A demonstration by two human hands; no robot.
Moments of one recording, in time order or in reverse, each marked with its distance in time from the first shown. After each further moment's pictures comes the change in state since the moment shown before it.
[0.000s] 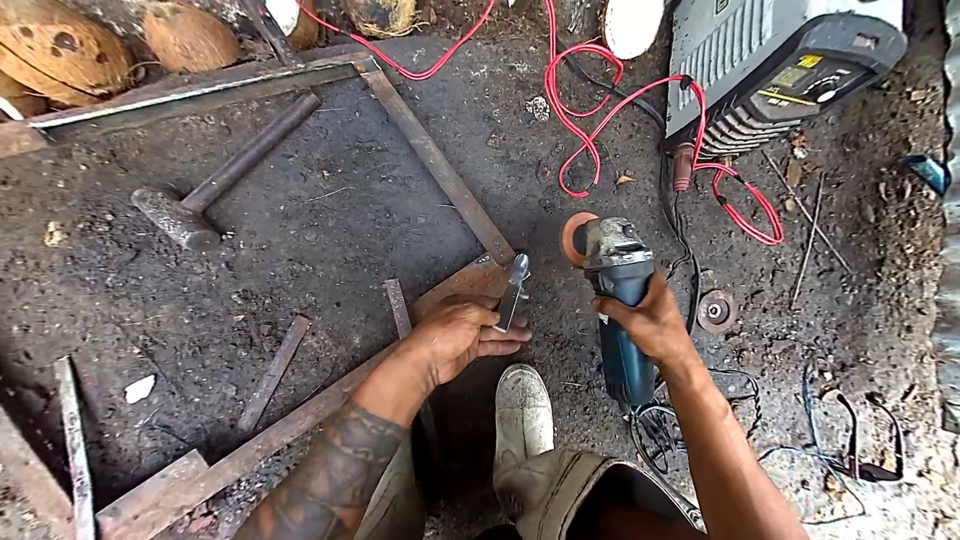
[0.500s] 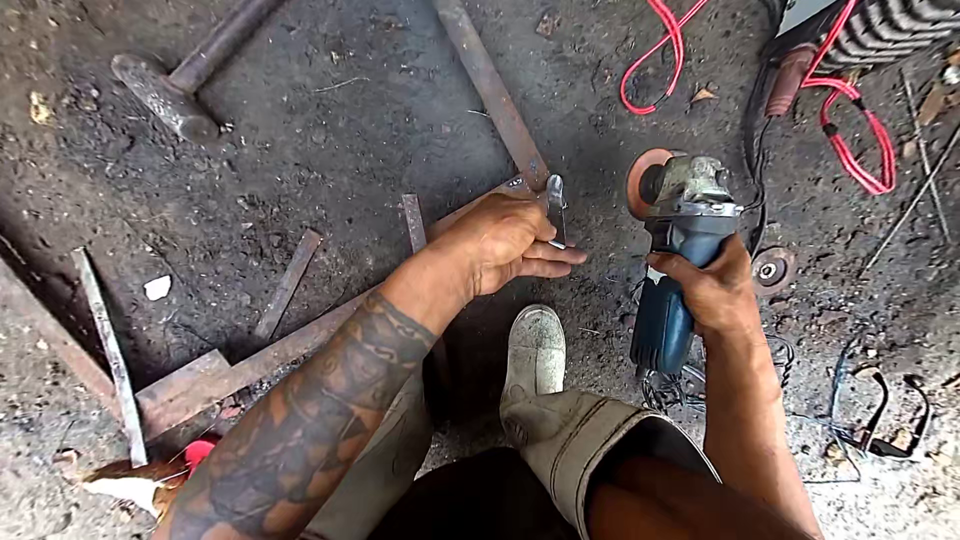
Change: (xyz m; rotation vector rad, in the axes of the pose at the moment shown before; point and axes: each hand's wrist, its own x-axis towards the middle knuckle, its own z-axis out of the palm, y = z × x) left_hand 0.005 0.014 0.017 0.007 0.034 -0.016; right_hand -0.023 0.015 -0.006 0.139 0.013 0.018
